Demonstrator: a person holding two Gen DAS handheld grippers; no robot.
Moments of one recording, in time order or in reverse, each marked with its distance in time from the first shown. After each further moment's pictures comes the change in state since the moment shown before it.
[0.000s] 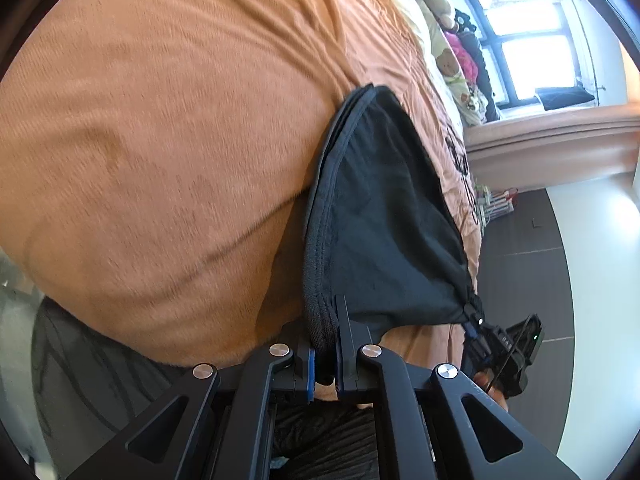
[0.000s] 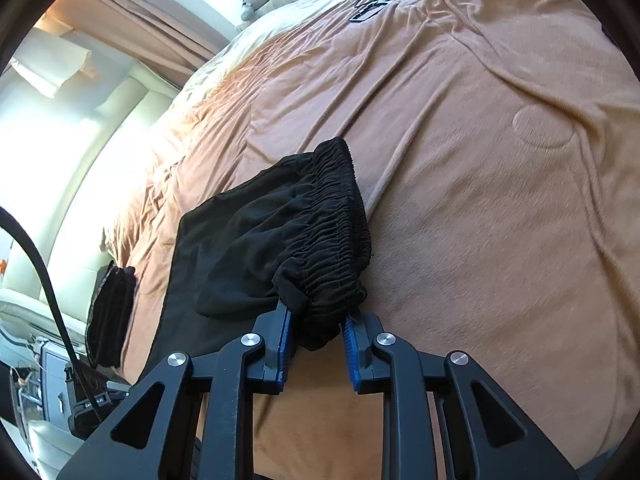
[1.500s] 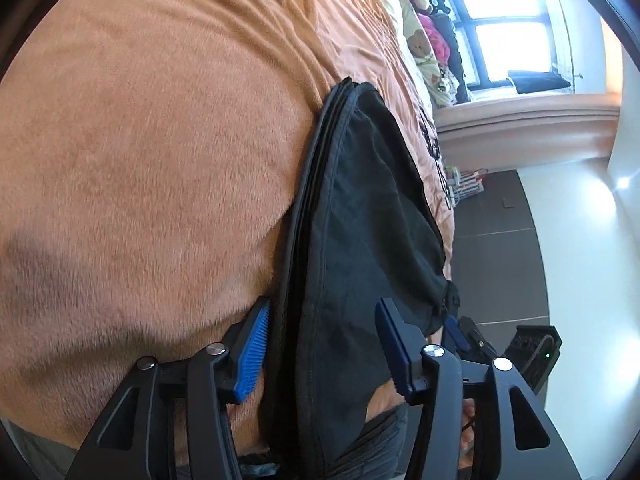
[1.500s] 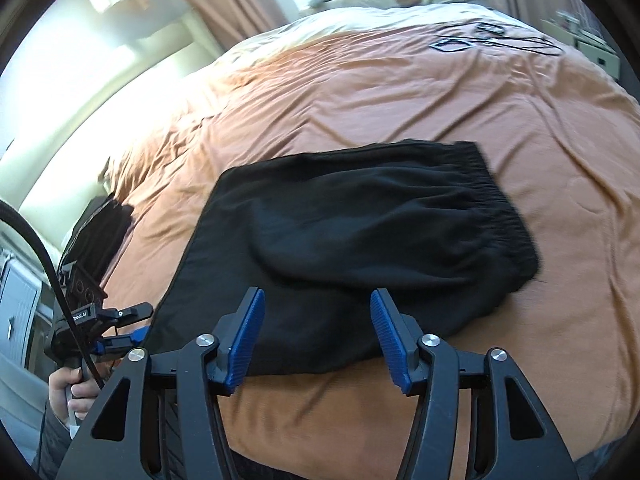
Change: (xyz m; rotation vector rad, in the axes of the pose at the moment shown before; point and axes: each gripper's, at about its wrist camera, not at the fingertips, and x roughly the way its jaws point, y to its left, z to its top) left arm 0.025 0.012 0.038 0.045 0.090 -0.144; right arm 0.011 0.100 -0.044 -0.302 0.006 -0.063
